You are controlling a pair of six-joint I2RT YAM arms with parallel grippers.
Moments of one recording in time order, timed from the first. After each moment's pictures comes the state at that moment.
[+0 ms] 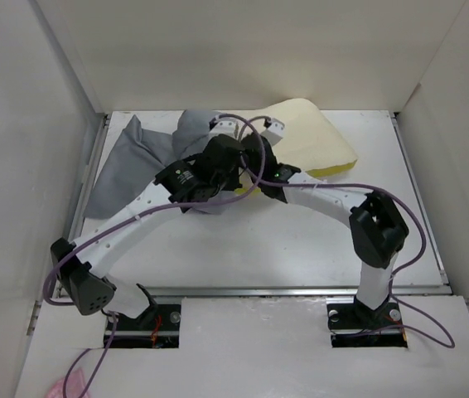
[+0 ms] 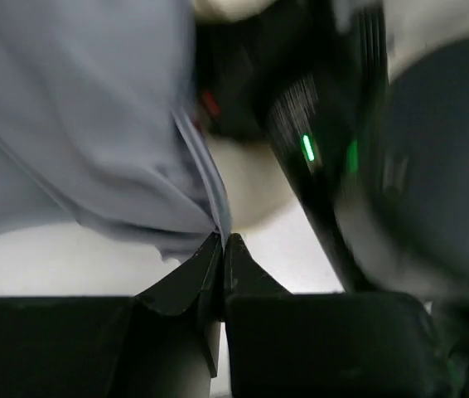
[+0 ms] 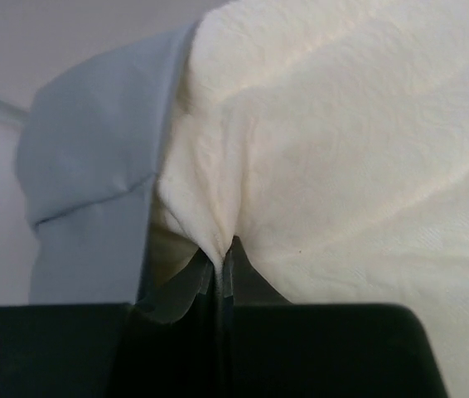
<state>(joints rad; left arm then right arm) -0.85 1.41 1.48 -0.78 -0.38 -0.58 0.75 1.88 1.49 0.04 0.54 0.86</state>
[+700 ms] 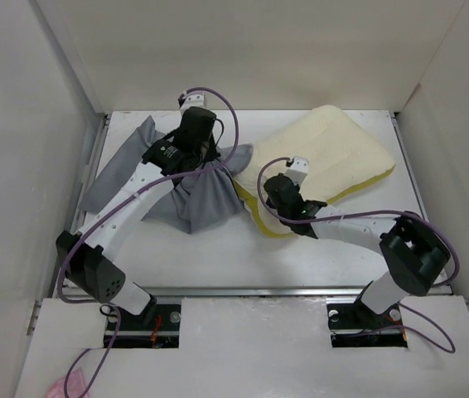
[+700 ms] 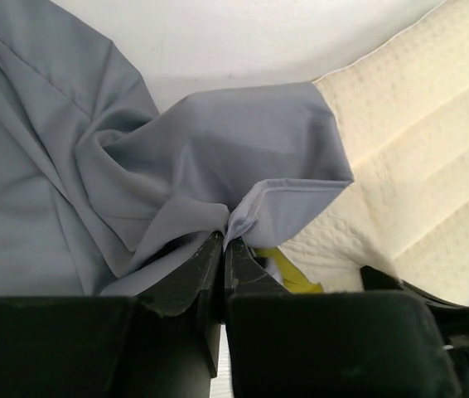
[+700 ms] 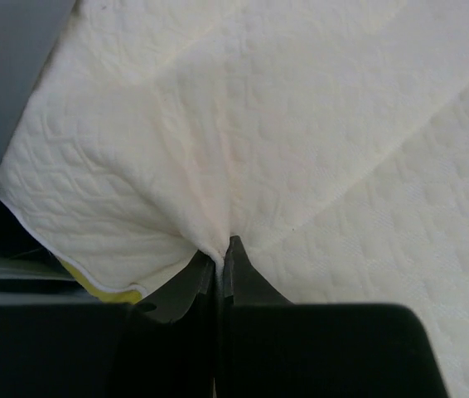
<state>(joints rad) -0.58 1.48 1.55 -0.69 -0.38 -0.54 0.79 1.57 0.90 0.05 0.66 0.74</state>
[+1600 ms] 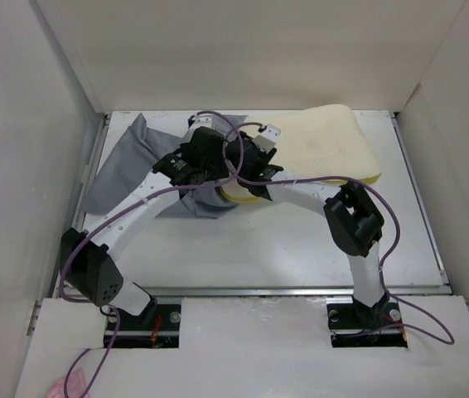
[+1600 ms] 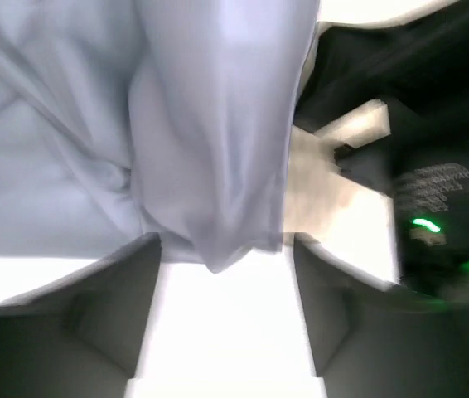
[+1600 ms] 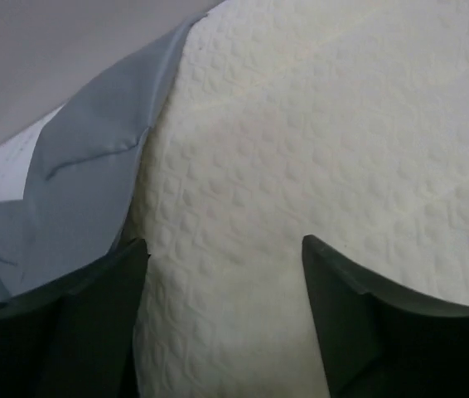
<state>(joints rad) -0.64 1.47 1.37 -0.64 -0.37 -0.54 0.78 2.05 1.55 0.03 0.83 0.84</state>
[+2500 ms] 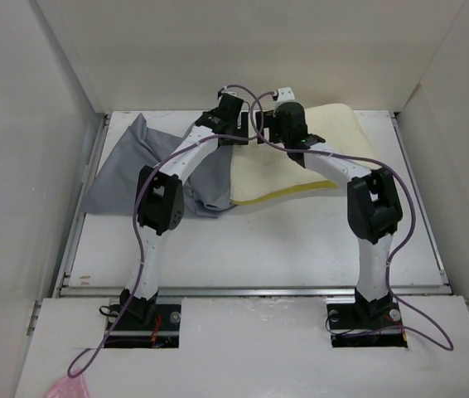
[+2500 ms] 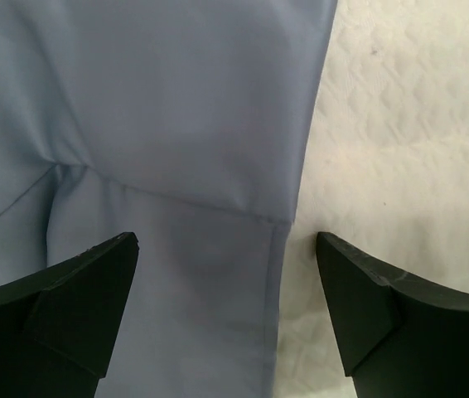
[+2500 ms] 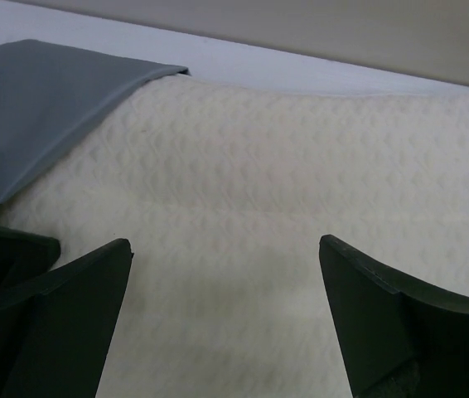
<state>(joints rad) -0.48 2.25 2.09 -0.65 -0.29 -0.34 0.43 2.04 1.63 0.02 0.20 0.10</state>
